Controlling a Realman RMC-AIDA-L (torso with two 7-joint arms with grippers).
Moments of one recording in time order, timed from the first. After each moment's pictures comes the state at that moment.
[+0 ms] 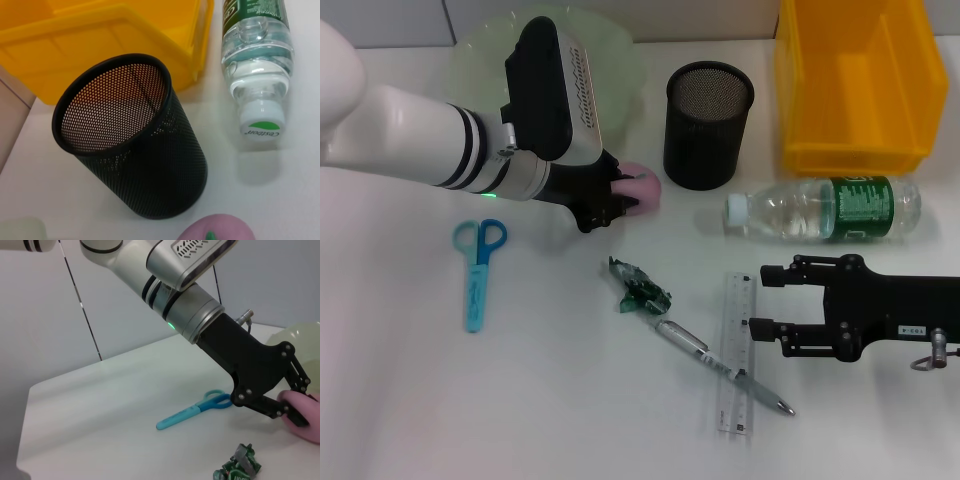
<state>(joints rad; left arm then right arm) -0.78 -2.08 1.45 0.66 2.10 0.86 -1.39 0.49 2.08 -0.56 -0.49 -2.19 -1.64 1.11</state>
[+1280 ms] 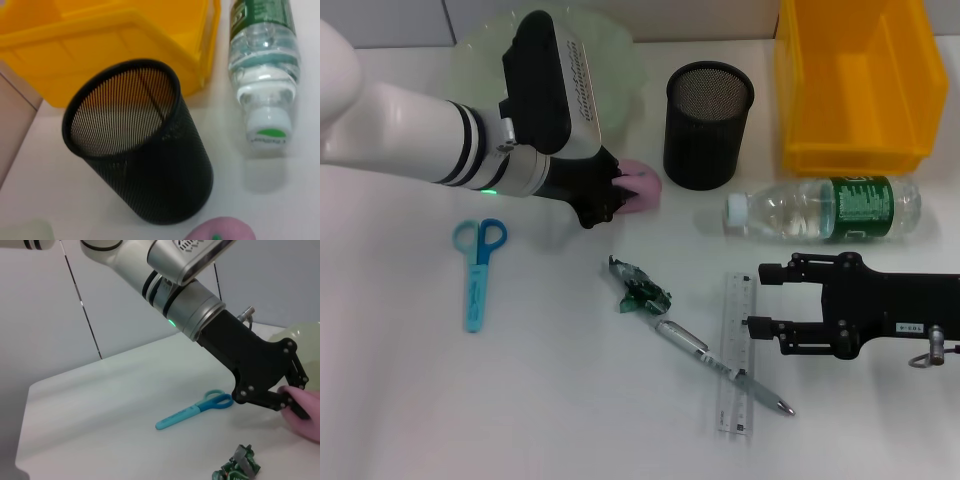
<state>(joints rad) -0.78 -2.08 1.44 0.67 2.09 0.86 -1.40 0.50 2.08 -0.56 -0.49 -2.19 -1.64 1.11</state>
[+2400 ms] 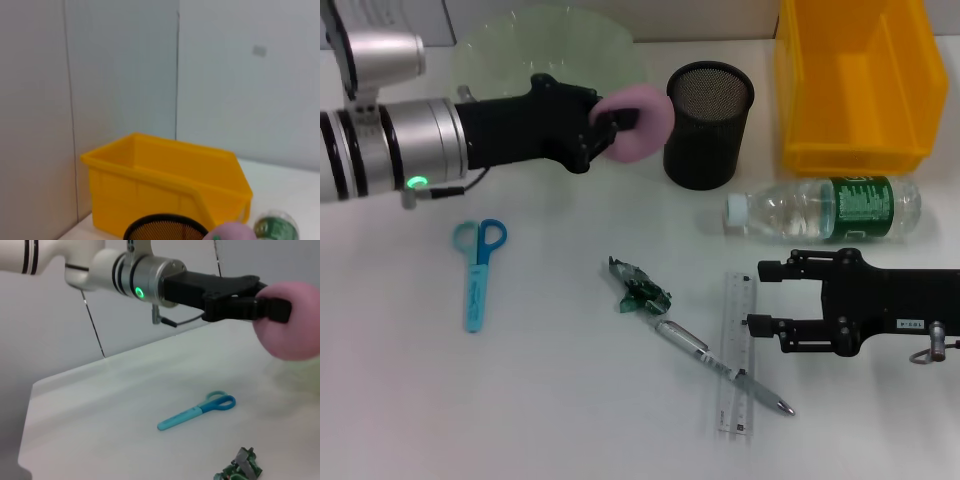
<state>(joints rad) -0.65 -2.07 0.98 0.61 1.72 1.27 -1.25 0.51 2.07 -0.56 -0.50 -2.19 -1.65 1.11</state>
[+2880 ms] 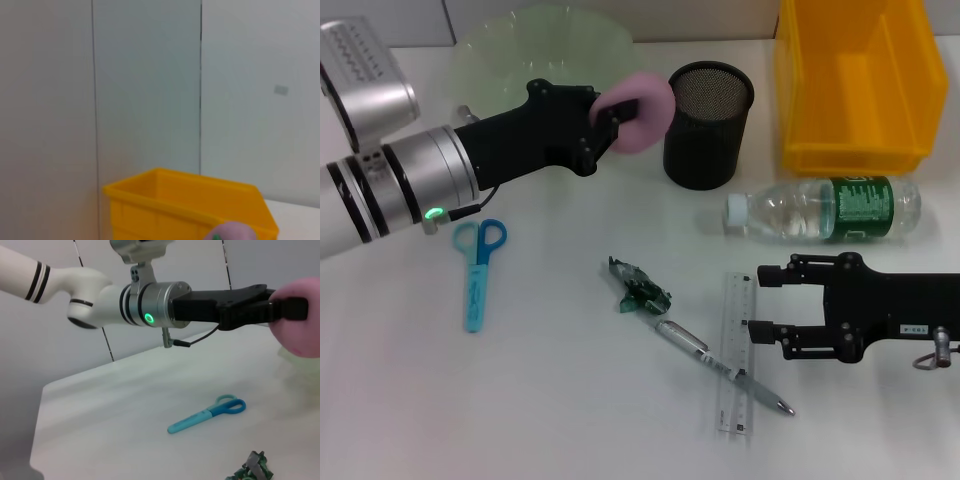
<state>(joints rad) -0.65 -2.07 0.98 0.34 1.42 1.26 -0.91 0.50 2.07 -0.56 -0.50 -2.19 -1.68 1.11</state>
